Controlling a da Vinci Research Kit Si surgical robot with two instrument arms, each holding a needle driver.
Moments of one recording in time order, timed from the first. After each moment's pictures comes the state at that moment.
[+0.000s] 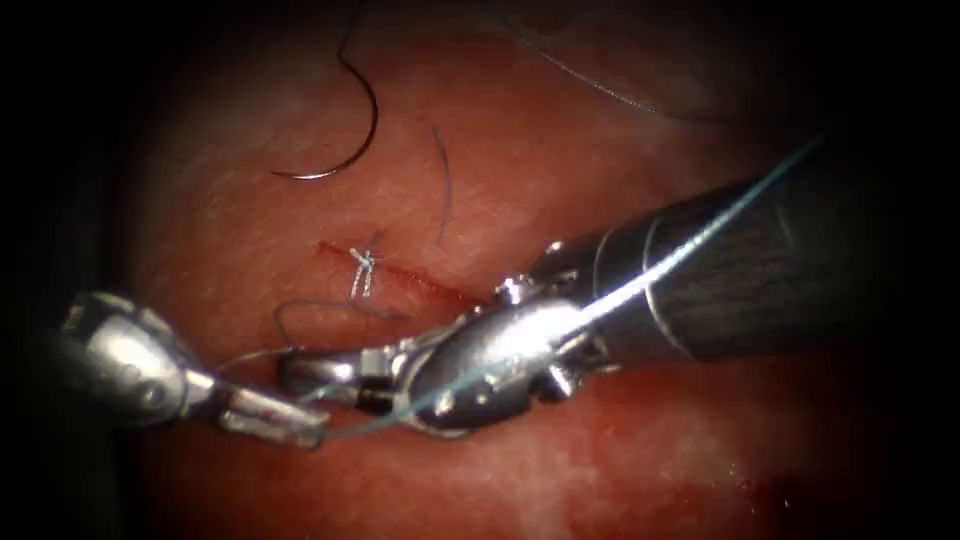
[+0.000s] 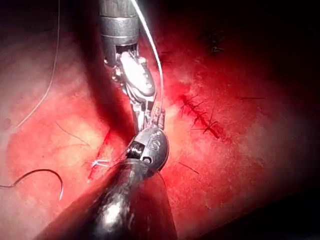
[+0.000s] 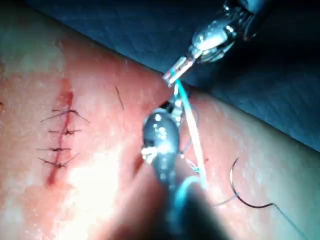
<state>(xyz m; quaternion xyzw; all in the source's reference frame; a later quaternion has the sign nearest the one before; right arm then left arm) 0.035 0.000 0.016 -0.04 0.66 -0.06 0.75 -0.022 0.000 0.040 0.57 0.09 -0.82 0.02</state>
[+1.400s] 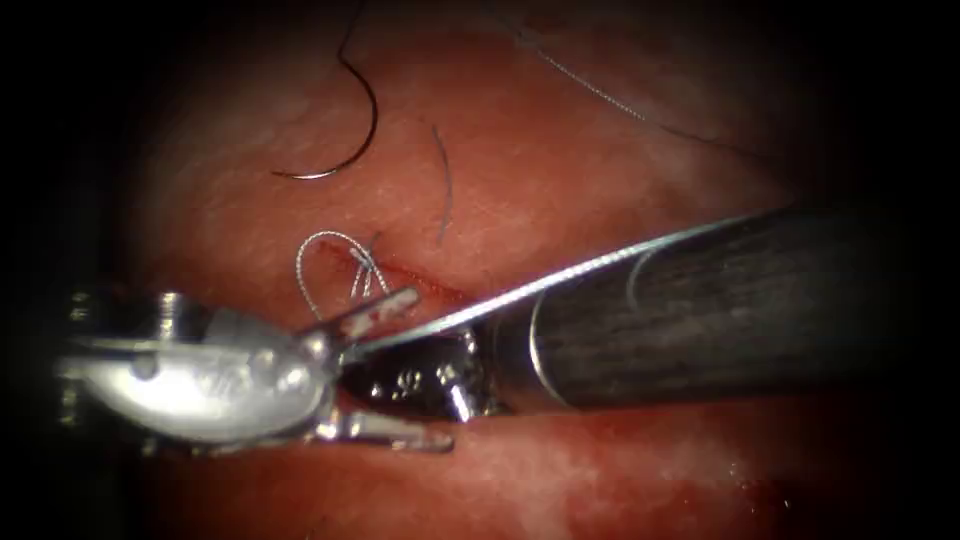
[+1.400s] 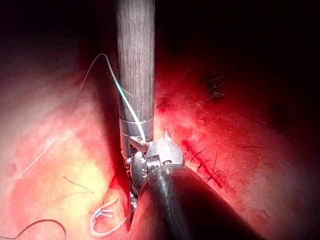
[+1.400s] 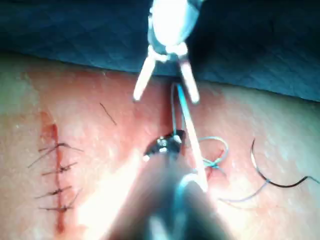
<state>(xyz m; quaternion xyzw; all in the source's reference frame) 0.040 -0.002 0.027 -0.04 0.39 -0.02 0.92 -0.029 0.002 0.035 0.39 0.04 -0.87 -0.30</state>
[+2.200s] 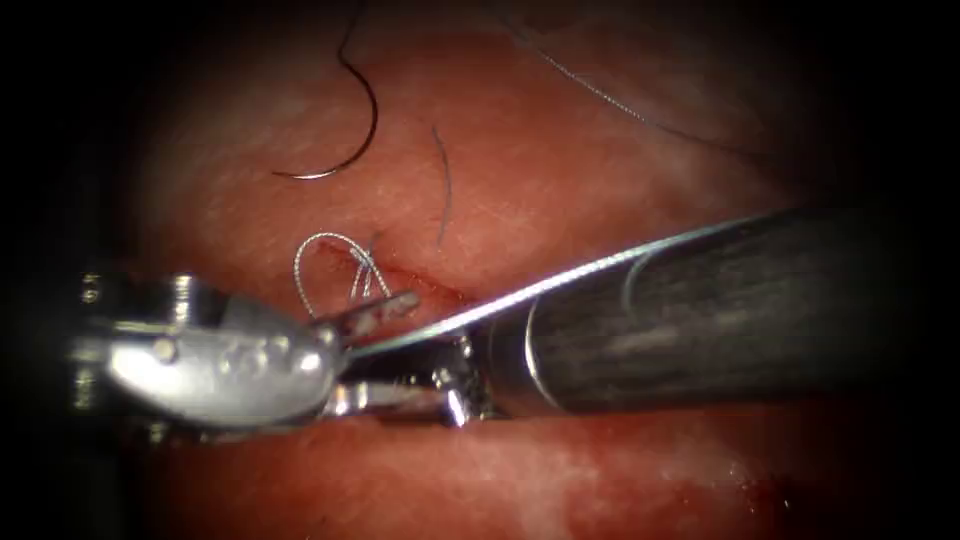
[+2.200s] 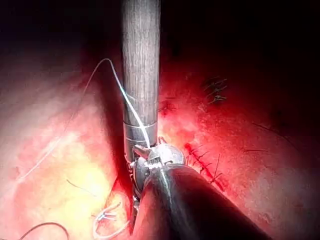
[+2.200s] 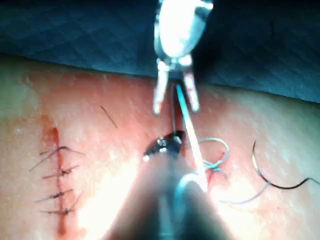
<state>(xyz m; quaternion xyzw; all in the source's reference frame) 0.040 -0.002 0.027 -0.03 0.39 -0.01 0.92 -0.029 0.002 0.035 0.34 0.02 -0.89 -0.31</state>
